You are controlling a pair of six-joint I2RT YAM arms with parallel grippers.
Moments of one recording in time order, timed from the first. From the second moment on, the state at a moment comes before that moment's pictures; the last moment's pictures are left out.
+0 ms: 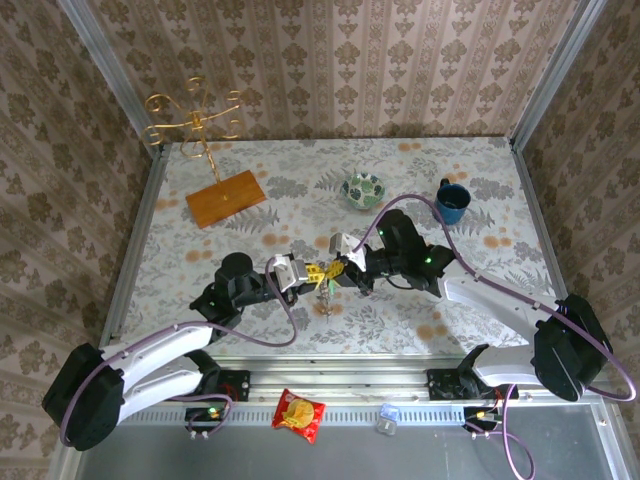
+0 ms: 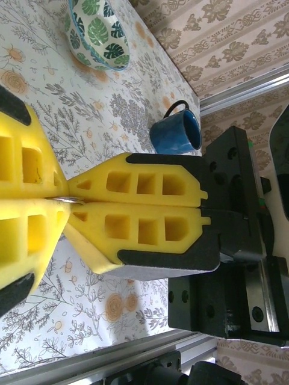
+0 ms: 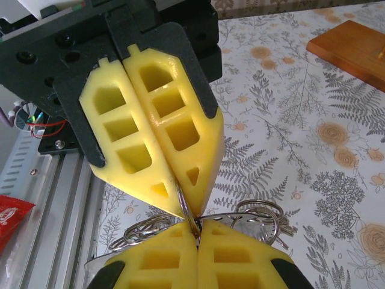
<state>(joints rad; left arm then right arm) -0.75 0.97 0.35 0.47 0.58 0.26 0.67 1.29 0.84 -0.16 -0.66 -0.39</state>
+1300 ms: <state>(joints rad) -0.77 0.98 0.45 0.23 0.57 0.38 0.69 1.25 0.93 -0.44 -0.52 -0.50</state>
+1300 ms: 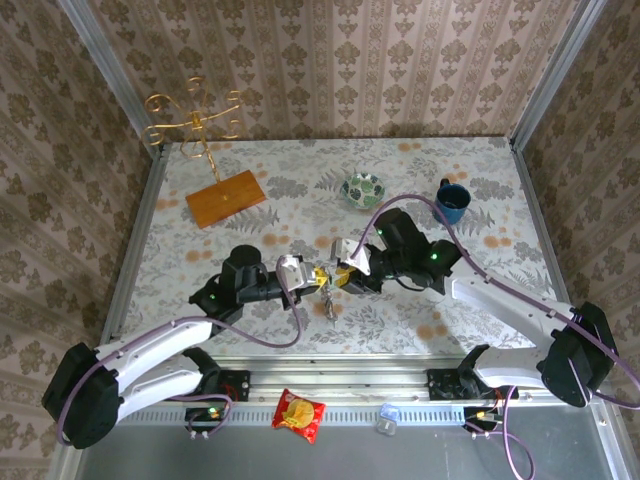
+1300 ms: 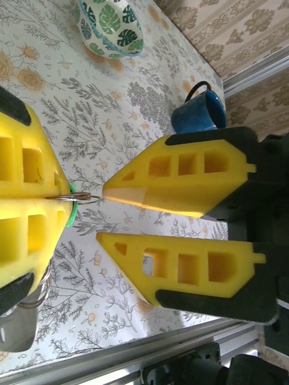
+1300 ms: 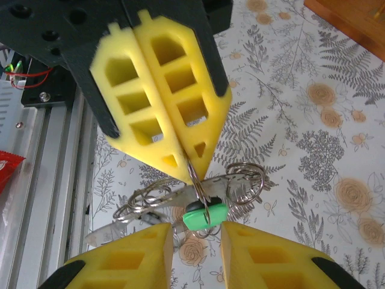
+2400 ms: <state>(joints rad) -0.77 0.98 0.38 0.42 0.56 0.25 0.69 1.29 0.78 -0.16 -0.54 -0.41</state>
